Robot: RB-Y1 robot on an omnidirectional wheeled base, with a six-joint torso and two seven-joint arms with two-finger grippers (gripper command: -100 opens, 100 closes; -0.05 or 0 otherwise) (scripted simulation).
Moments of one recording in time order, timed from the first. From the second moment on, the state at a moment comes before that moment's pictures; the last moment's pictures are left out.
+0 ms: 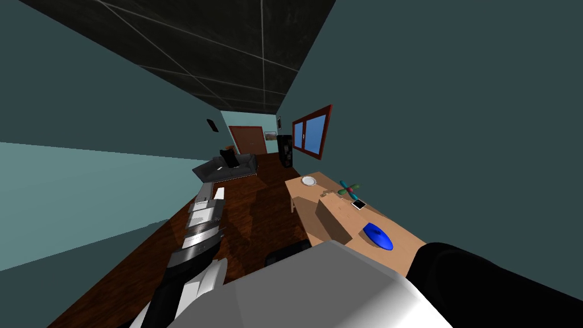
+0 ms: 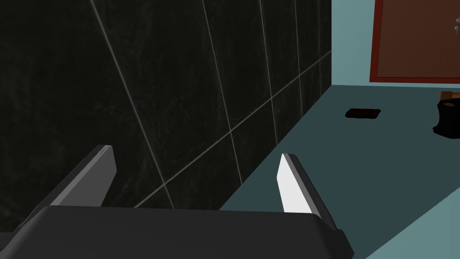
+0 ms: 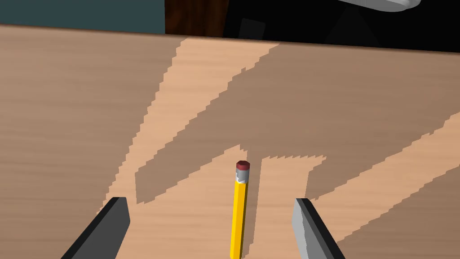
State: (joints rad) left arm 0.55 0.01 -0.04 -2.40 -0.11 -0.36 -0.14; right arm 0.85 -0.46 0.22 -0.36 0.57 -0.69 -0.51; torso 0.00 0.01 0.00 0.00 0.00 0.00
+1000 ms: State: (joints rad) left arm 0.55 0.01 -0.04 -2.40 -0.11 -0.36 -0.14; right arm 0.79 -0.41 0.22 -0.27 0.55 -0.67 -0.44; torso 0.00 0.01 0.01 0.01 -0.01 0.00
